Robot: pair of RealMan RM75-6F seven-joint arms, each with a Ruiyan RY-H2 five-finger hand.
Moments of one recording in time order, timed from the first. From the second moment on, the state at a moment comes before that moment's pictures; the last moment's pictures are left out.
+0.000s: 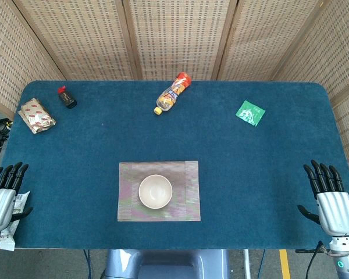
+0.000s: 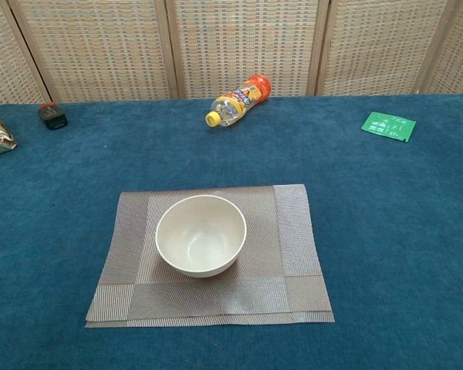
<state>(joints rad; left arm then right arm) -0.09 -1.12 -0.01 -1.68 1.47 1.44 0.26 0.08 -1.18 0.06 -1.53 -1.60 1.58 -0.07</state>
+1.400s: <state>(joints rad) -0.35 -1.33 -0.02 -1.81 1.70 1.16 0.58 0.07 -1.16 0.07 -1.54 -1.60 1.59 -0.01</state>
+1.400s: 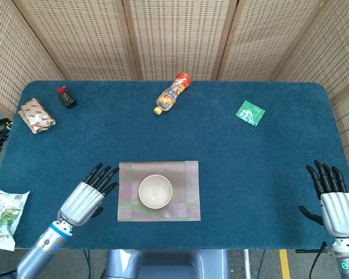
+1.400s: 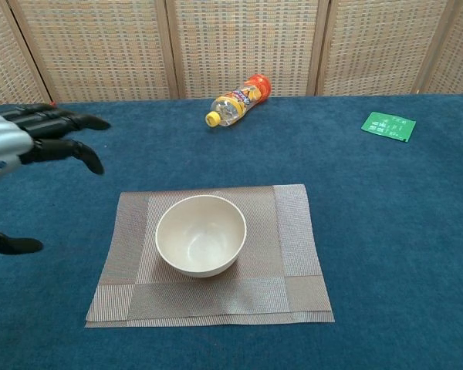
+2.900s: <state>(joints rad) -0.56 -1.82 -0.08 -1.49 1.42 1.01 0.80 0.07 -1.14 0.07 -1.53 -1.59 1.59 0.07</state>
